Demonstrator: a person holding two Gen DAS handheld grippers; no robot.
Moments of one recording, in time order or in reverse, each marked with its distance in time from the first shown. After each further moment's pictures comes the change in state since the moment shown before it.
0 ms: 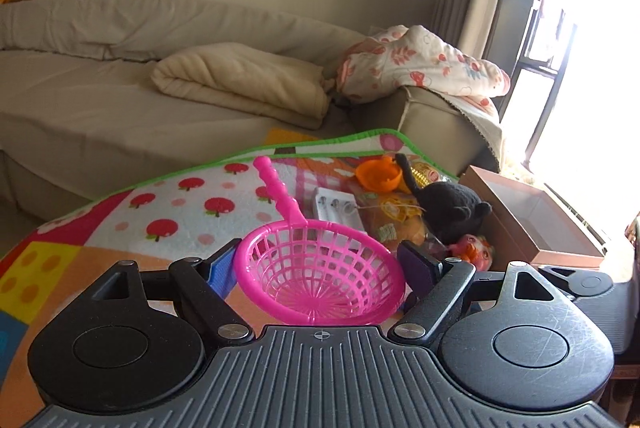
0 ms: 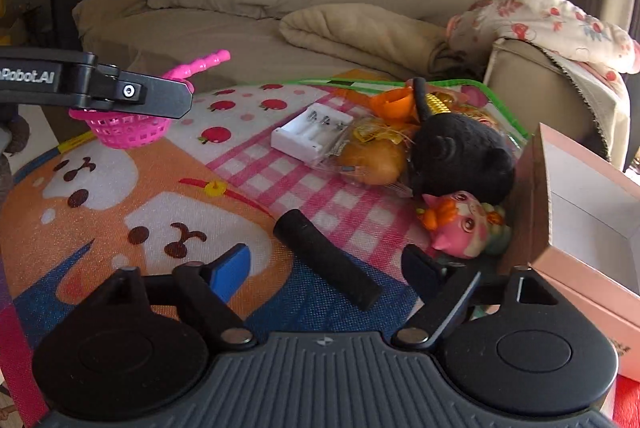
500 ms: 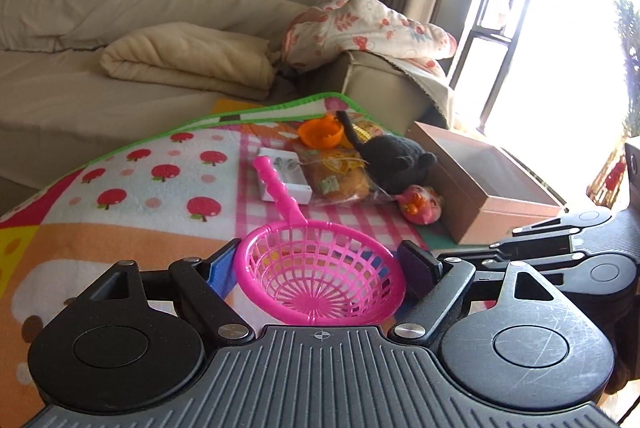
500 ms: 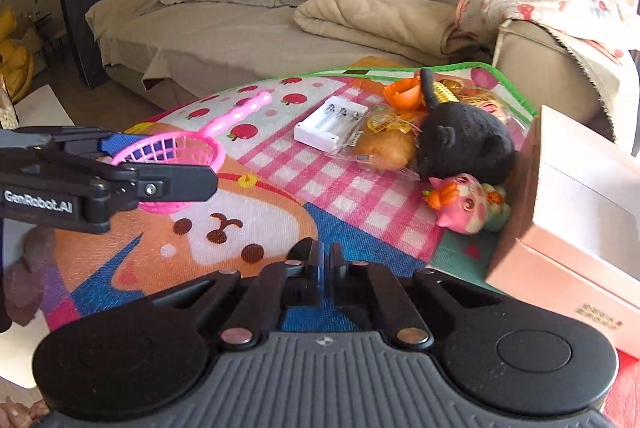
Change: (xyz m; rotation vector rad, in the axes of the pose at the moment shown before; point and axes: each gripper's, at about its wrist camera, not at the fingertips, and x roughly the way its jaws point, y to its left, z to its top) left arm -0.006 -0.027 -0.025 0.103 0.080 -0.145; right arm -0.052 -0.014 -0.004 0.080 0.025 0.075
